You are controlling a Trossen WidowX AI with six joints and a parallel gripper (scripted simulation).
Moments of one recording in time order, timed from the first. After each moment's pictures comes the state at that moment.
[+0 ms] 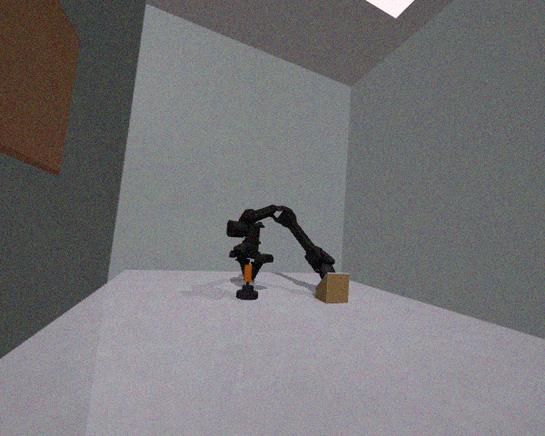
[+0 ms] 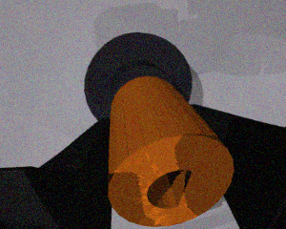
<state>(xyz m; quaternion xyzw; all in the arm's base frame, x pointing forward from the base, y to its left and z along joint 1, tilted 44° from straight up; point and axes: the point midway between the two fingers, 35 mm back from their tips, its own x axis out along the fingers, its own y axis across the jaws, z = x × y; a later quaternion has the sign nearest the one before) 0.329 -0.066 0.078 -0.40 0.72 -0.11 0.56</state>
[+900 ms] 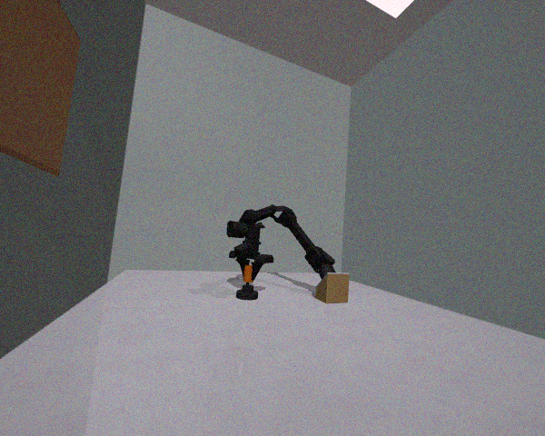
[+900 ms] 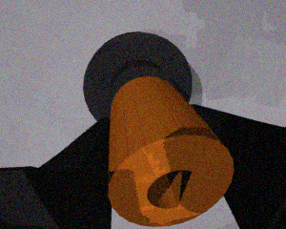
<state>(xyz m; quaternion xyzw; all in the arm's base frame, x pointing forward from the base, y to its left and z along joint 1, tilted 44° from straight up) 0.328 -0.068 0.076 -0.41 0.72 -0.10 0.56</state>
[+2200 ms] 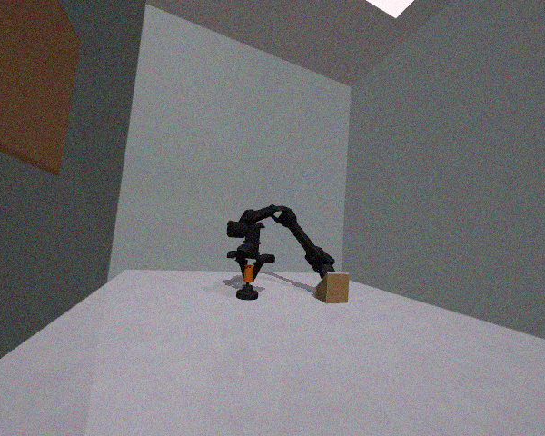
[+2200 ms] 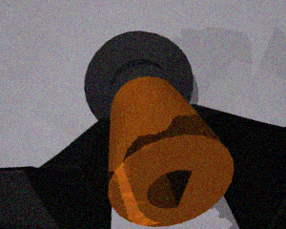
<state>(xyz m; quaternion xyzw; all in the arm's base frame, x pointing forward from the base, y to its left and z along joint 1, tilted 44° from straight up) 0.327 -0.067 0.077 -0.47 0.72 -0.02 0.51</state>
